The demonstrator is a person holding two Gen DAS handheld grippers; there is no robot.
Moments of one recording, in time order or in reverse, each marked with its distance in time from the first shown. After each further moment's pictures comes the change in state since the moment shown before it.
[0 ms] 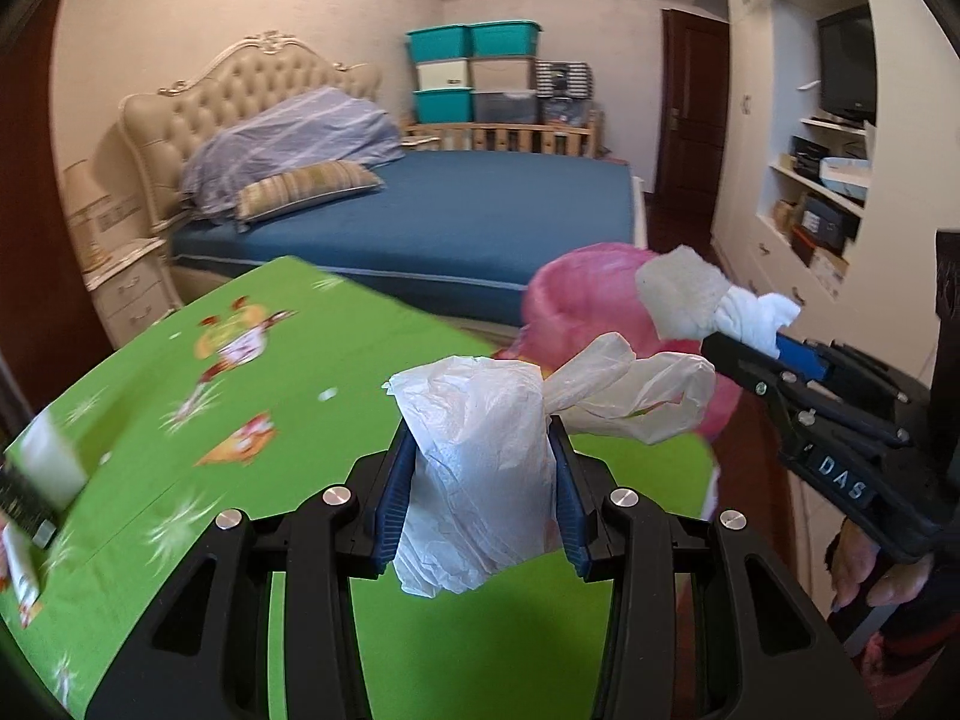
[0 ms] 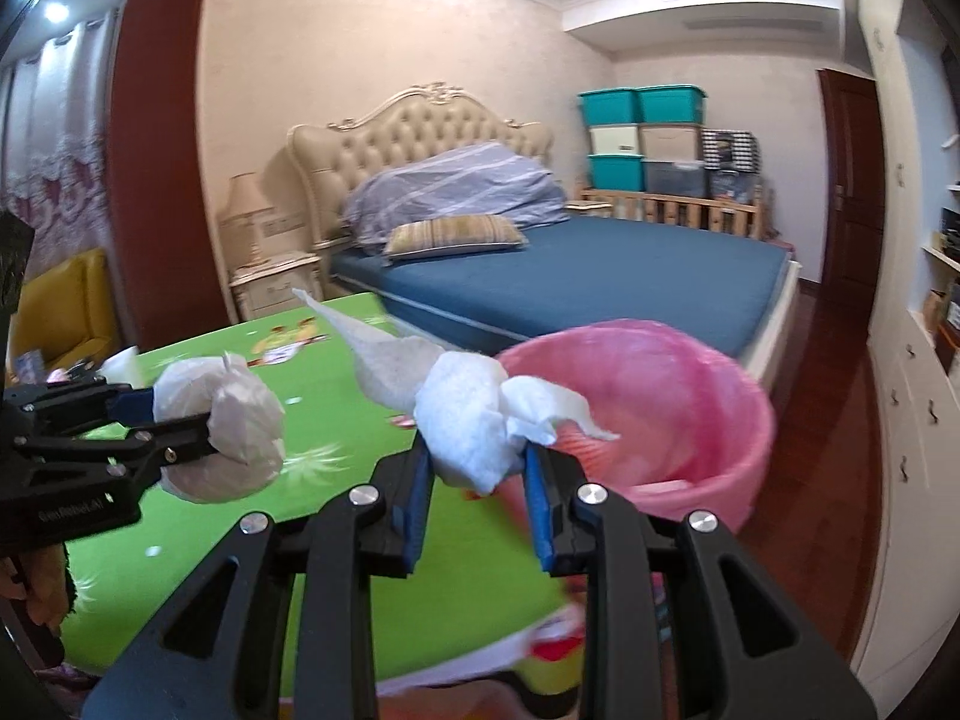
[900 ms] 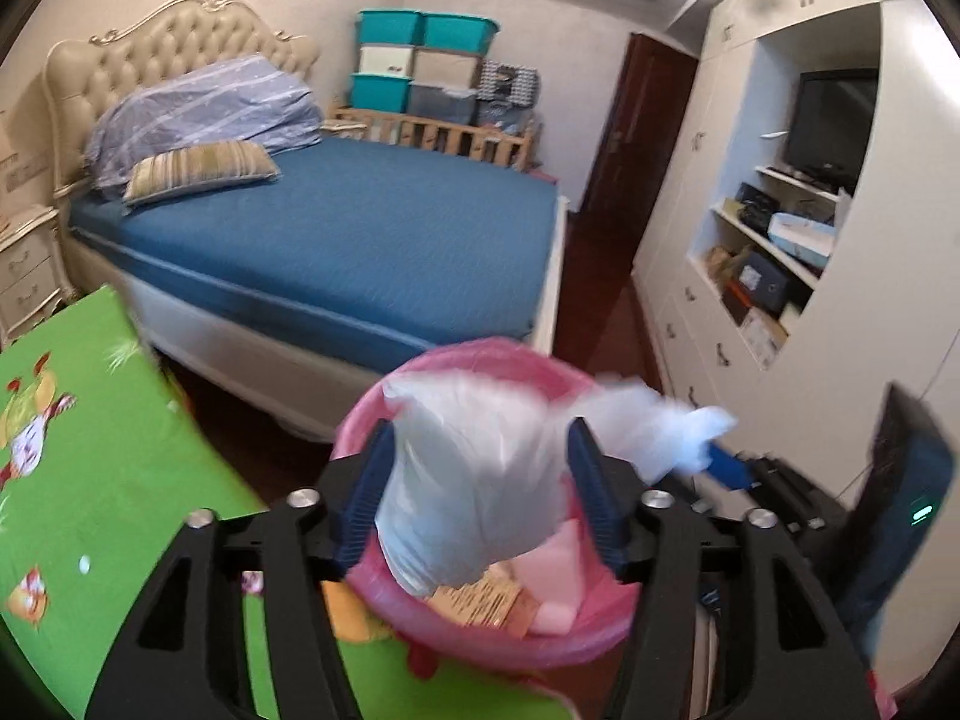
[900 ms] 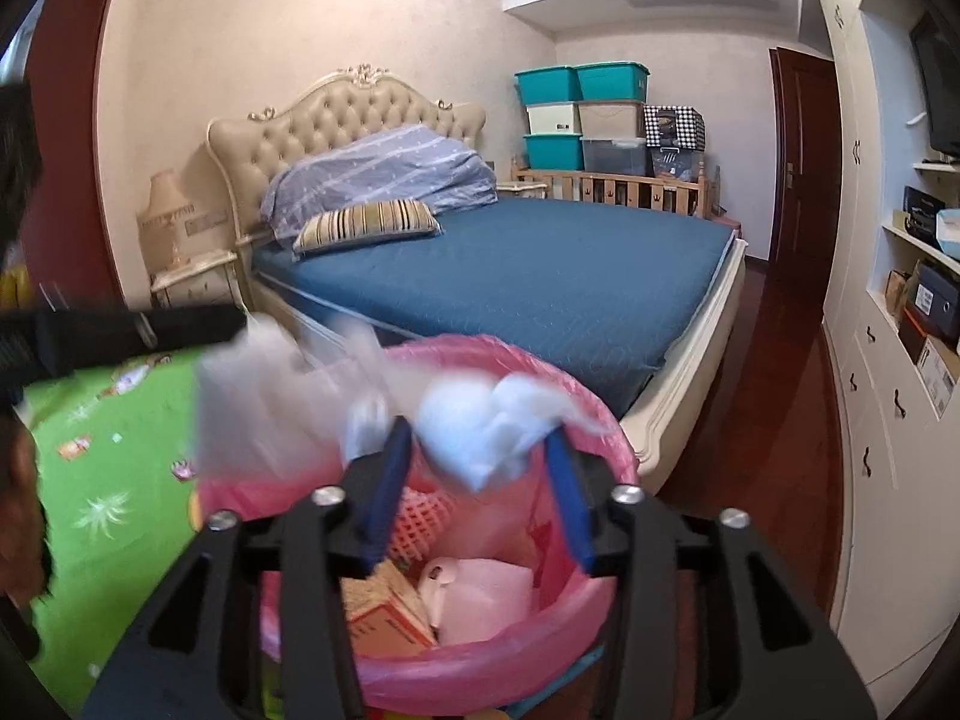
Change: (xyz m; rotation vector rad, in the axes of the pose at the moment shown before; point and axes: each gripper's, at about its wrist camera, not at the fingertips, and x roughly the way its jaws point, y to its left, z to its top) left arm 0.137 -0.071 0.112 -0.103 -0.010 -0.234; right arm 0.103 -0.124 0.025 0.033 0.051 -0.129
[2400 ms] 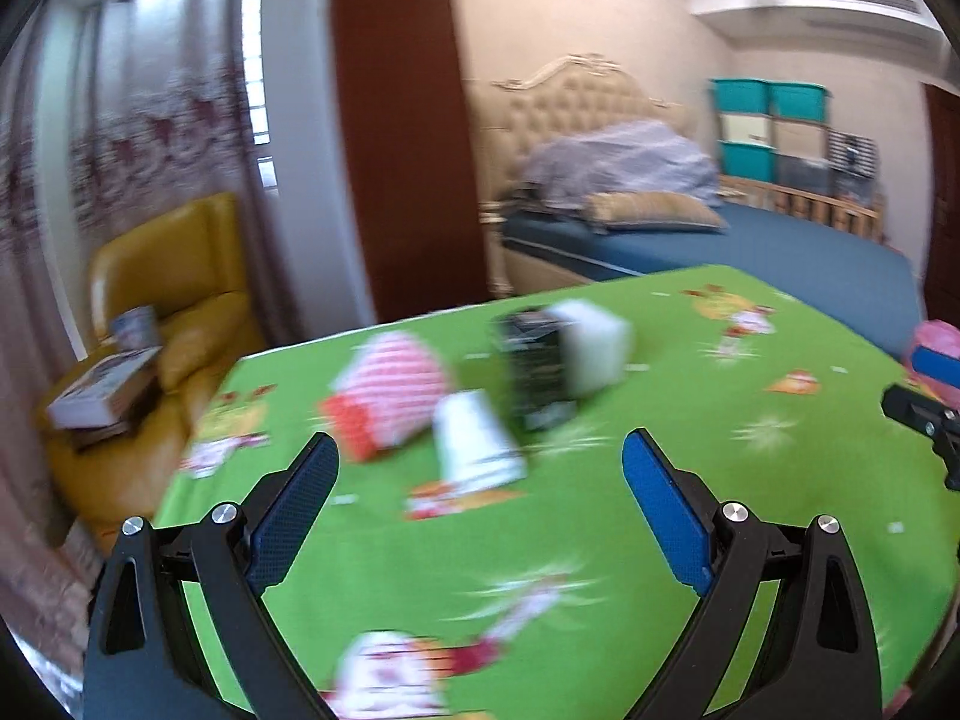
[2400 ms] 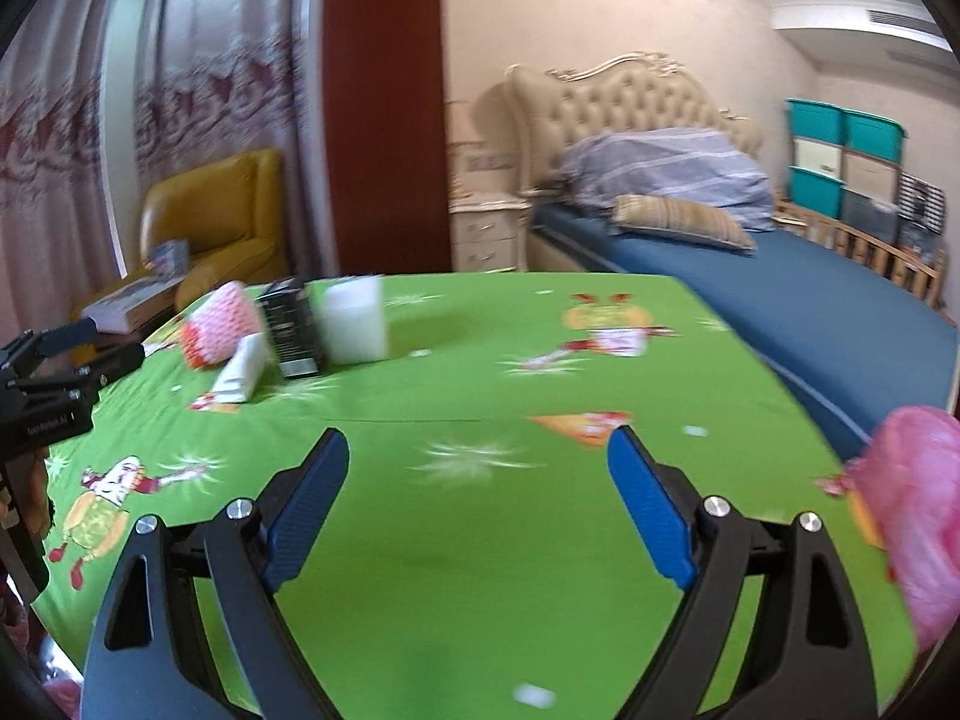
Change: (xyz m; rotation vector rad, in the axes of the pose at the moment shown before) left arm -0.403 0.278 -0.212 -0.208 -0.161 0.936; right arm -0.096 0.419 -0.039 -0.320 0.059 0.532
